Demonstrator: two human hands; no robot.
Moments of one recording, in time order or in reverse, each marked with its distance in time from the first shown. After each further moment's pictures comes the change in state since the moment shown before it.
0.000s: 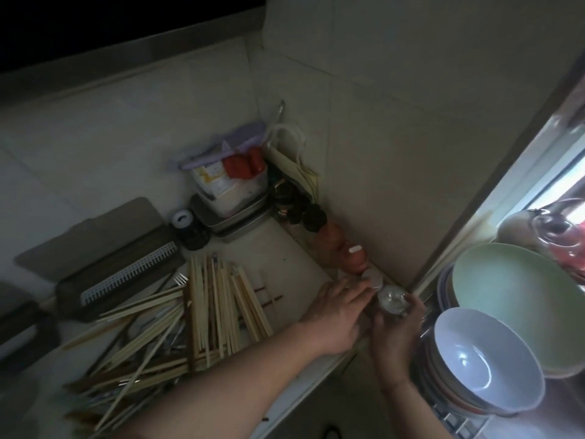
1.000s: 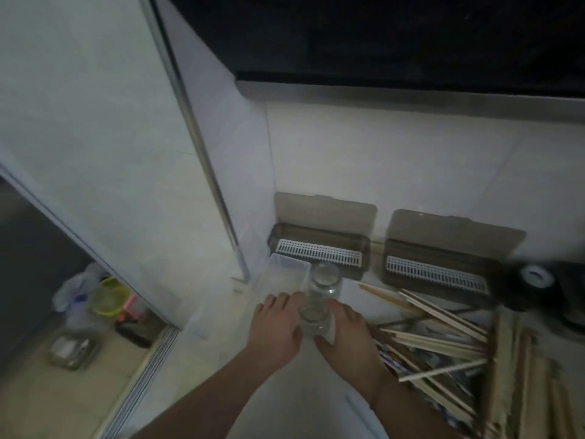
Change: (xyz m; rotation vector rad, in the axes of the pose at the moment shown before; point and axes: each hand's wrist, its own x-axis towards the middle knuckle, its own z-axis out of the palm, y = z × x) left_hand -0.526 -0.186 -0.031 0.032 0.449 -1.371; right_hand -0.412 -0.173 0.254 -0.297 -1.441 -1.121
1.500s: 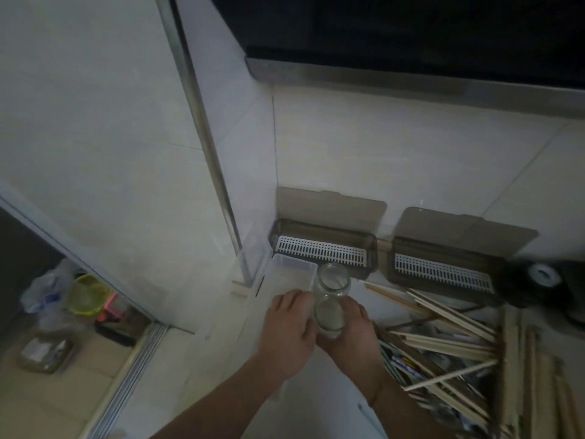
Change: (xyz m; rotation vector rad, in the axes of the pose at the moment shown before) left_hand 0.016 -0.015 0.013 -0.384 0.172 0.104; right_hand 0.022 -0.026 0.011 0.125 0.184 0.106
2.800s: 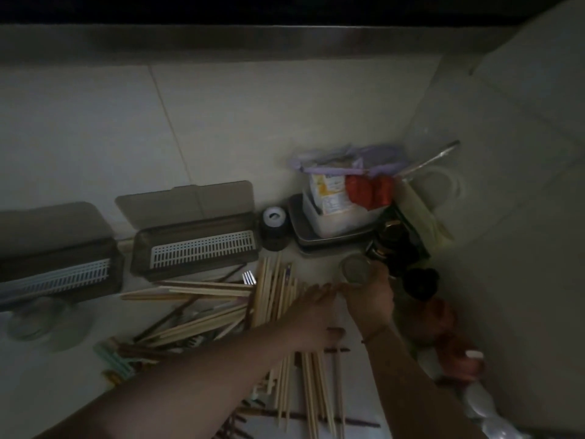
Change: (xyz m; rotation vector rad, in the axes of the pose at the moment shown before) left_hand 0.047 0.381 0.270 0.054 -0.952 0.439; right_hand -0.090 0.345 -0.296 0.229 0.607 0.888
